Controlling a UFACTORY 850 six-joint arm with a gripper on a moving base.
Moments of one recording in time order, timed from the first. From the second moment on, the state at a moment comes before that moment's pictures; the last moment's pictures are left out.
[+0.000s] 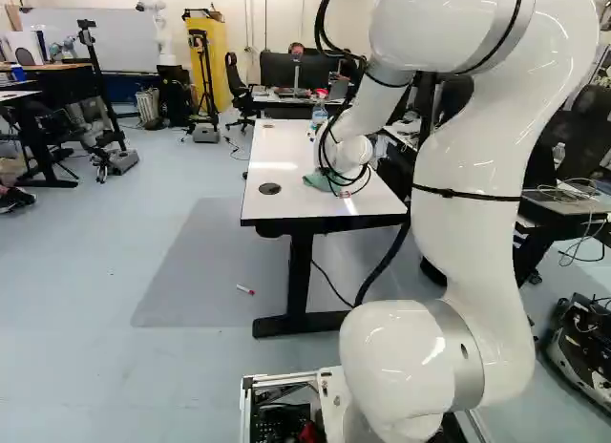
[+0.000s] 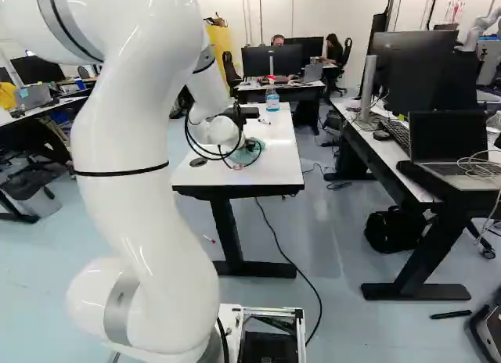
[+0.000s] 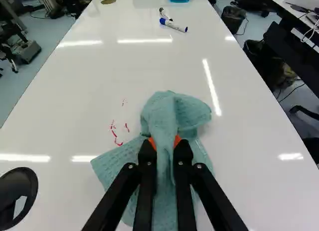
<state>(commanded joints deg) -3.1 -20.0 -49.9 -0.1 22.2 0.0</state>
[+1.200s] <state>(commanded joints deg) -0.4 -8.0 -43.5 -0.1 5.4 0.0</state>
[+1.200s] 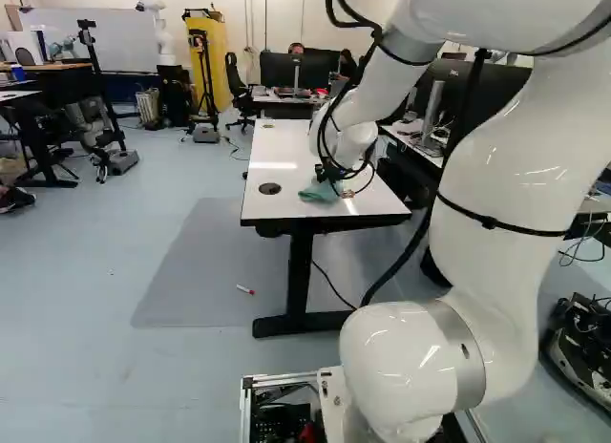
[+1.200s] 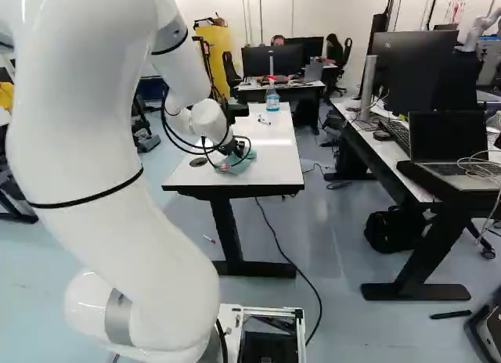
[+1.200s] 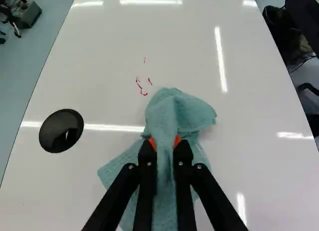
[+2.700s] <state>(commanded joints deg) -1.9 -24.0 -58.8 -5.6 24.7 0.0</state>
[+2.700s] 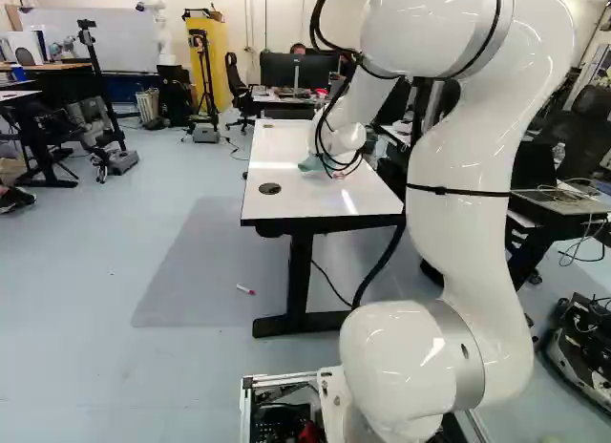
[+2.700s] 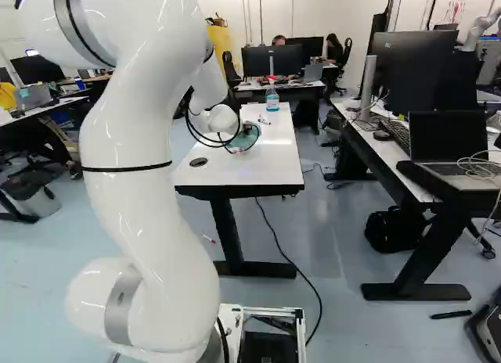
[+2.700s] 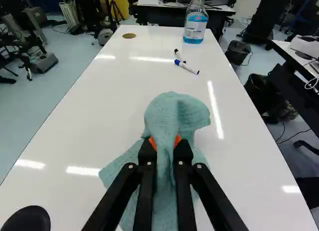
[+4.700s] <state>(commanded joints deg) -1.9 -28.6 -59.7 -7.1 22.1 0.0</state>
